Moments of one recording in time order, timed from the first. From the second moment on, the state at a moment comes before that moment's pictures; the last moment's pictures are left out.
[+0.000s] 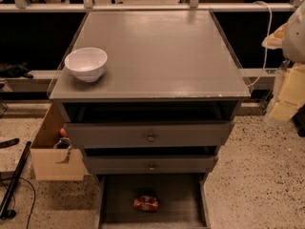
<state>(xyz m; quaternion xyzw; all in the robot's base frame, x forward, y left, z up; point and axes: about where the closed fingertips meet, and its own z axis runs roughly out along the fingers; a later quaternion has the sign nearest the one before) 0.438 -0.217 0.976 -0.60 0.78 -0.03 0.16</state>
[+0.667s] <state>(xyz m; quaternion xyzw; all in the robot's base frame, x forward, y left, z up) 0.437 -0.212 0.968 -0.60 0.77 -0.01 0.19</state>
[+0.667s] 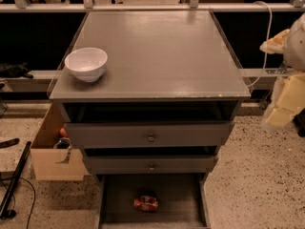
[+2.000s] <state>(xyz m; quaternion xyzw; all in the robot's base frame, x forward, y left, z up) 0.386 -0.125 0.775 -0.59 0.72 0.18 0.33</state>
